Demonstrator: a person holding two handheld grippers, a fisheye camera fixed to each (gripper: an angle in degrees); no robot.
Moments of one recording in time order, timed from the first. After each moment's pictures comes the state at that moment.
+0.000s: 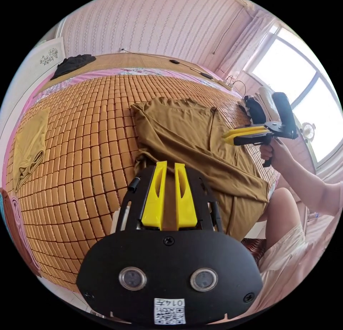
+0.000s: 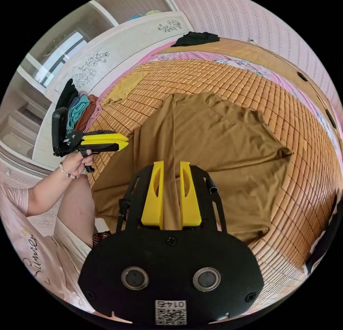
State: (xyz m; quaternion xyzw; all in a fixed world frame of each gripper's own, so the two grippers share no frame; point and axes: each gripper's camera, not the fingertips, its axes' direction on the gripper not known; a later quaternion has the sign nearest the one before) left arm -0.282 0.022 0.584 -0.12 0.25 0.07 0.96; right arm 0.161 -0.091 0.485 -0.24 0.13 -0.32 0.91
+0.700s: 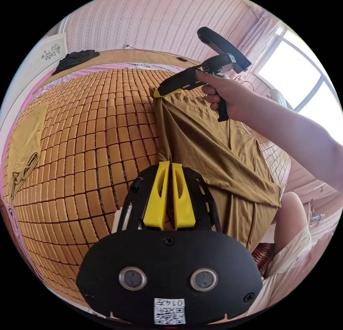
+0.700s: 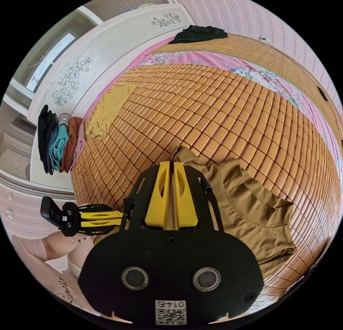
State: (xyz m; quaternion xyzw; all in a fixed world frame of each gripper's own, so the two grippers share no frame) left arm -0.348 -0.003 0.624 -0.13 0.25 0.06 0.96; right arm 0.093 -0.256 0.590 -0.26 0.12 -0.28 0.92
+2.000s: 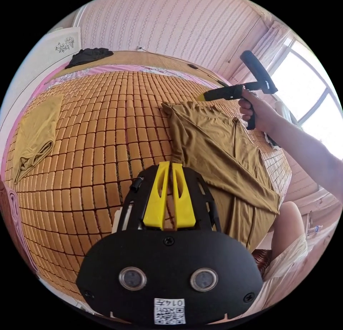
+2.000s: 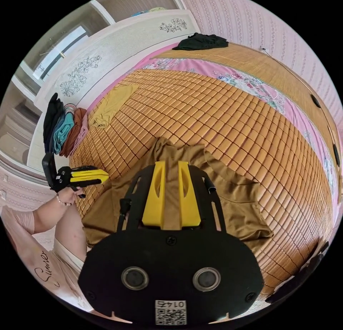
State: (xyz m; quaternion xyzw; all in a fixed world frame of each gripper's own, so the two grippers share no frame) left arm -0.462 -0.040 0.612 -0.10 0.22 0.02 0.97; right arm 0.105 -0.212 0.490 -0.20 0.19 -0.32 0.91
